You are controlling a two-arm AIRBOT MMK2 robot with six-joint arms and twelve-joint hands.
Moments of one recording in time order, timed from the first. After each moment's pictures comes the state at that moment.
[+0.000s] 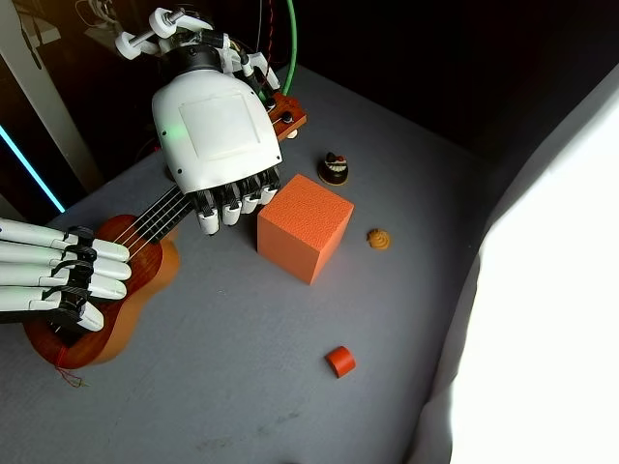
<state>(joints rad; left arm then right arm) 0.09 -1.22 0.89 0.88 0.76 -0.01 -0.39 -0.58 0.73 -0.77 0.34 -0.45</state>
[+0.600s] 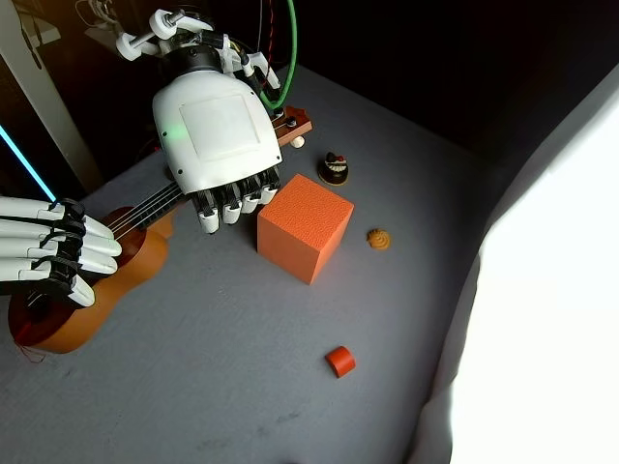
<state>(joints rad) 0.09 -1.22 0.89 0.88 0.77 -0.01 -0.40 -0.56 0.71 -0.80 0.40 -0.46</state>
